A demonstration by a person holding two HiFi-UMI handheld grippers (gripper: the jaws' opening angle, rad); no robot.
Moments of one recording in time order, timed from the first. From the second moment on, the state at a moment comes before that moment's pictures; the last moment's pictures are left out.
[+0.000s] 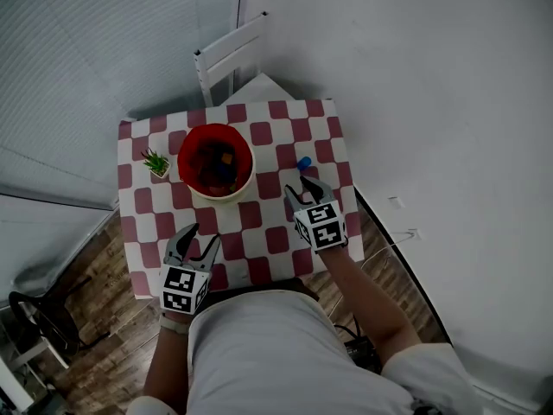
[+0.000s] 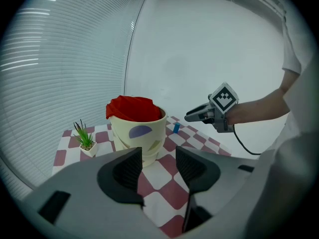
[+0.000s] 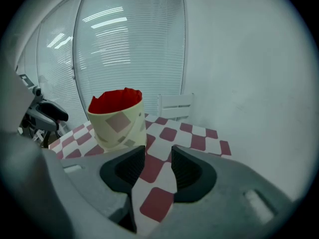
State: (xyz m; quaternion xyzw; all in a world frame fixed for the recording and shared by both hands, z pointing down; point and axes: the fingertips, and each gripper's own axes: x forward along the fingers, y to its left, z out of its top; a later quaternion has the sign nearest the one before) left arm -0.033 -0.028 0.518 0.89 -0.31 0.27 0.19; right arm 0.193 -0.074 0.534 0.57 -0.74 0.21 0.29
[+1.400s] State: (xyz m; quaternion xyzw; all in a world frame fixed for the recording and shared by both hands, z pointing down) left arm 0.005 0.019 0.545 0.82 -0.43 0.30 0.25; right arm 0.293 -0.117 0.665 0.54 -0.74 0.25 0.31
